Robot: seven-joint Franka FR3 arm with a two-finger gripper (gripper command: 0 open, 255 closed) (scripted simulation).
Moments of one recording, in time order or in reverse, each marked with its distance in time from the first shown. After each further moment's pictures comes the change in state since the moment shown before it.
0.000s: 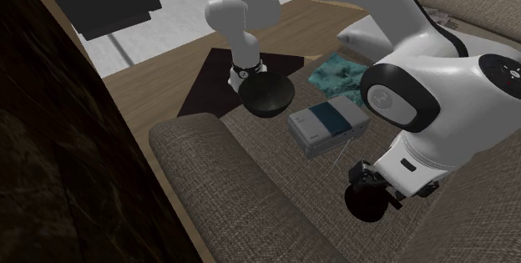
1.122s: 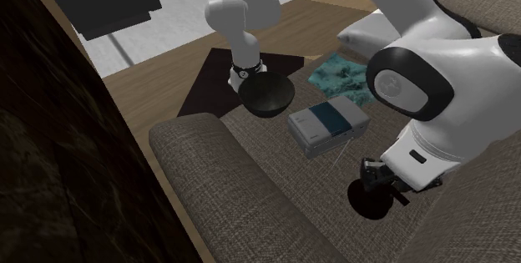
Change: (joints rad) arm -0.005 -0.030 0.008 0.025 0.018 -0.052 -0.012
